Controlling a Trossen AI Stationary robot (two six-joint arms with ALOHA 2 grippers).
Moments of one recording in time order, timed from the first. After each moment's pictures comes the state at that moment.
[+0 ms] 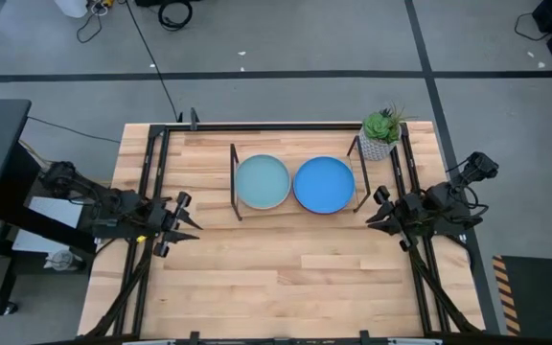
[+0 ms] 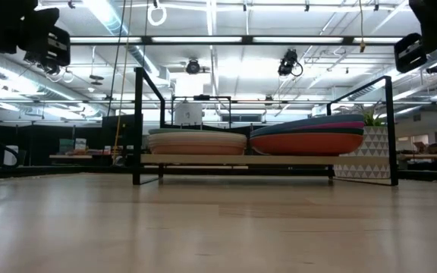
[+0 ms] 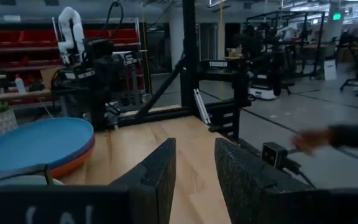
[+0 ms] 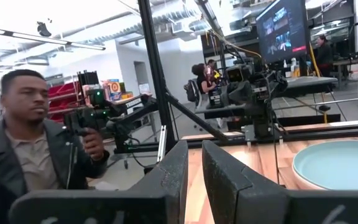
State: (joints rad) left arm -0.43 0.17 0.04 0.24 -0.11 0.07; right arm 0.58 0.01 0.01 0.22 0.29 0.10
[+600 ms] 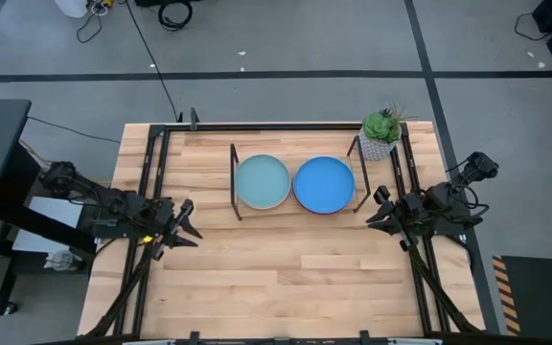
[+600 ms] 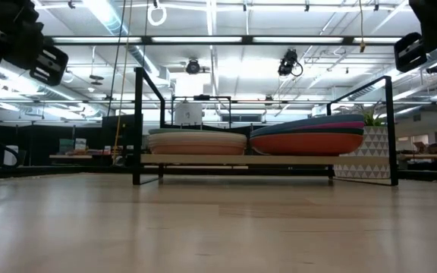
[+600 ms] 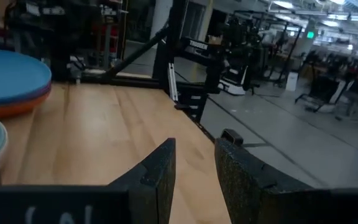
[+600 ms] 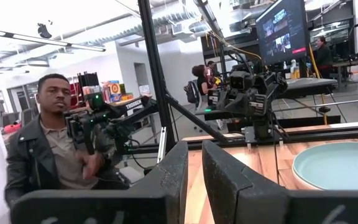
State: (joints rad) left arm -0.43 0.17 0.04 0.14 -0.02 -0.21; right arm 0.58 0.01 0.01 0.23 0.29 0.10
